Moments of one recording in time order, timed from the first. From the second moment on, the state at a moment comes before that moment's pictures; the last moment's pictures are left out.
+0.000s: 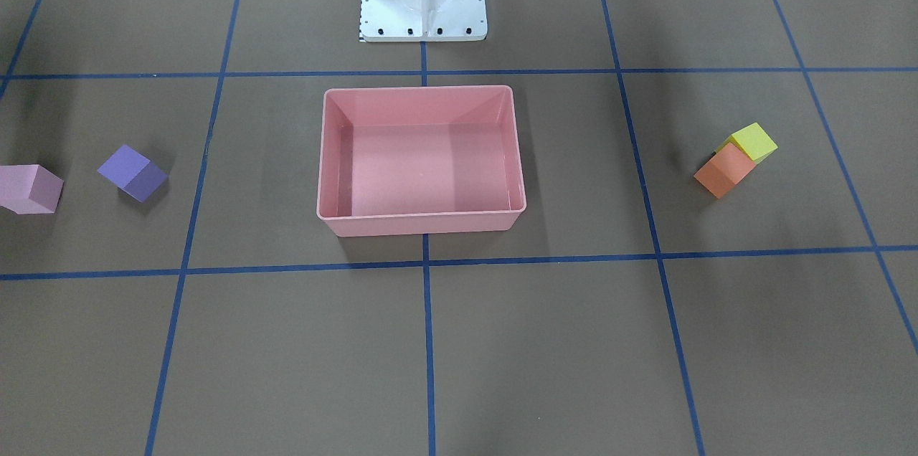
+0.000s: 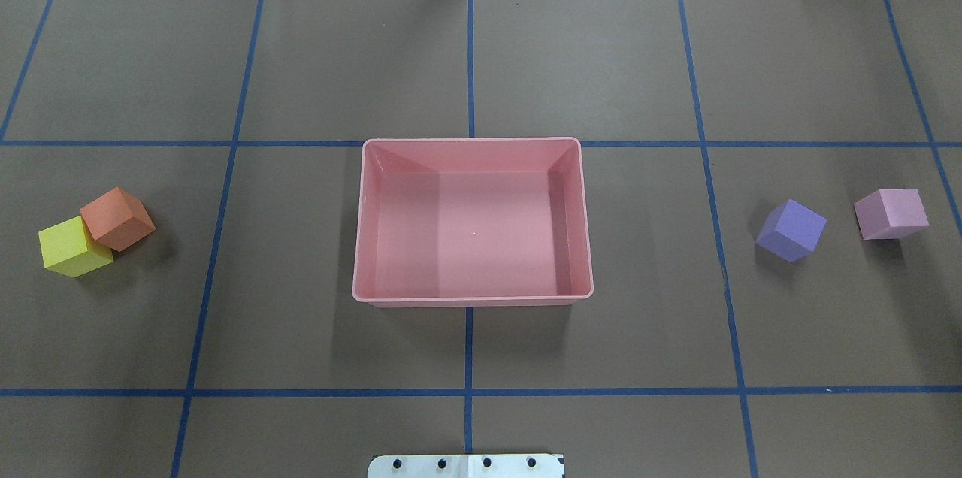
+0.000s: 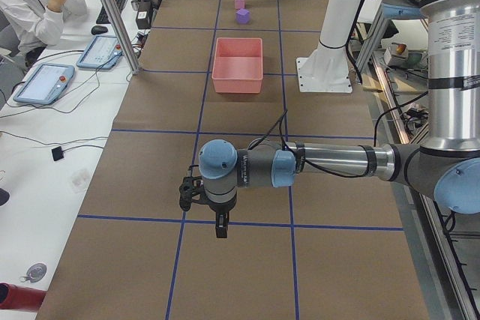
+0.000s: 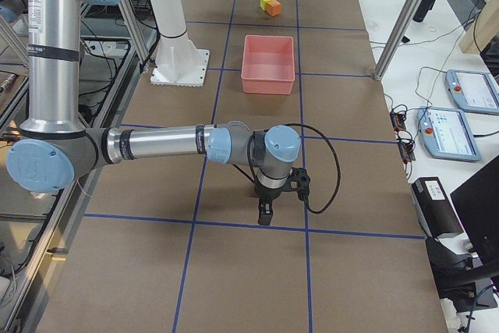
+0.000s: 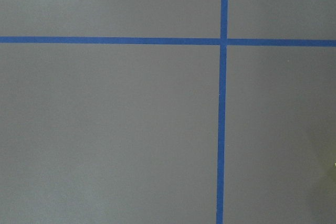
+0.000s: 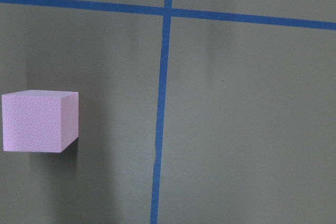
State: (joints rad) left arm -1.62 -1.45 -1.73 -1.52 -2.32 0.02; right arm 1.51 -1.66 1.77 -1.77 2.25 -0.07
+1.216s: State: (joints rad) left arm -1.60 -1.52 -1.78 -1.57 -2.32 0.01; right arm 1.45 -1.52 1.78 -1.76 2.26 -0.06
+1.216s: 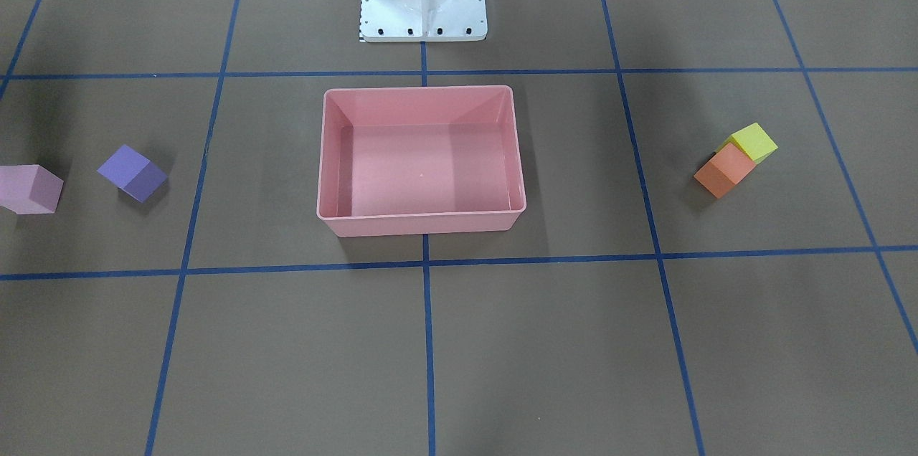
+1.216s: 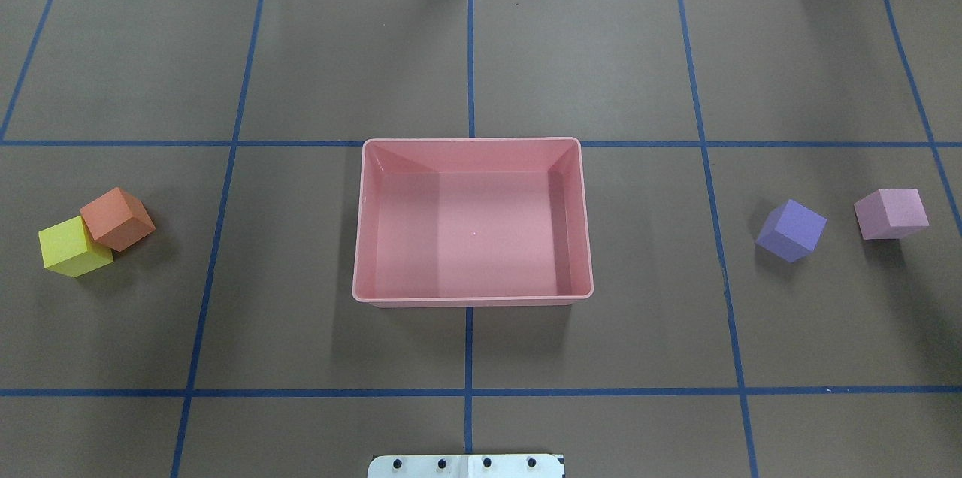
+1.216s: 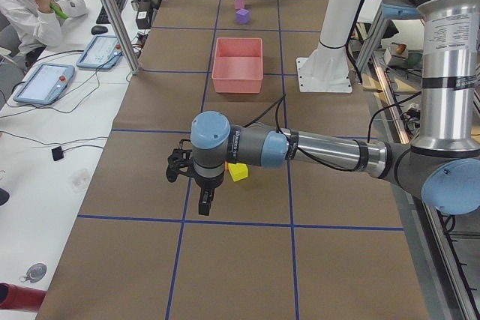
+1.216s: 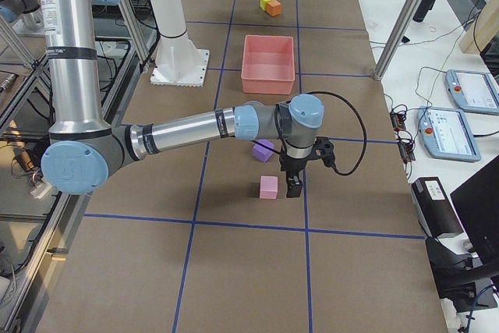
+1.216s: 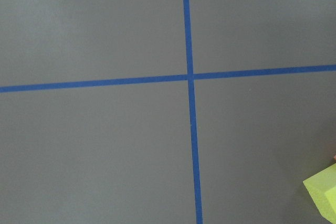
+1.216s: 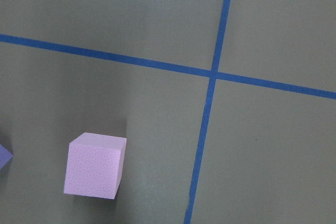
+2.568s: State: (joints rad) left arm -1.60 -1.49 -1.78 -1.59 -2.41 0.01; right arm 1.45 -1.55 1.87 -1.64 2.14 -0.03
